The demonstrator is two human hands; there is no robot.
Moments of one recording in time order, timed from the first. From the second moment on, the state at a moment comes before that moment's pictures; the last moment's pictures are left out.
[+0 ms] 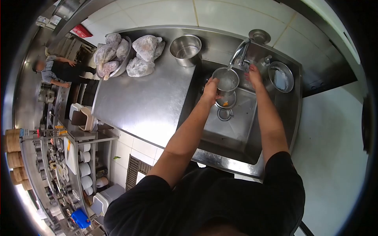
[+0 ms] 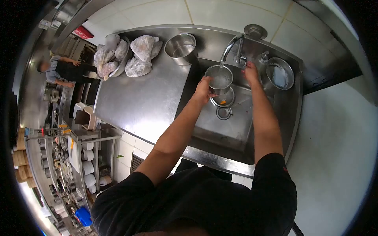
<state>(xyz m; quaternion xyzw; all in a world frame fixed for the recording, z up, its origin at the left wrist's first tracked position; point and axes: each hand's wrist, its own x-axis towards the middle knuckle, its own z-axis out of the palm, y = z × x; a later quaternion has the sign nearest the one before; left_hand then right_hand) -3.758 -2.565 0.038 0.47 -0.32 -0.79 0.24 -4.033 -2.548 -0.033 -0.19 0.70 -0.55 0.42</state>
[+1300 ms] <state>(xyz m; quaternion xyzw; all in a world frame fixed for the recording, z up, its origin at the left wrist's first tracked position) -3.715 -2.522 0.085 0.47 -0.32 -0.77 0.28 -4.047 -2.565 0.000 -0.04 0.63 -0.56 0.53</state>
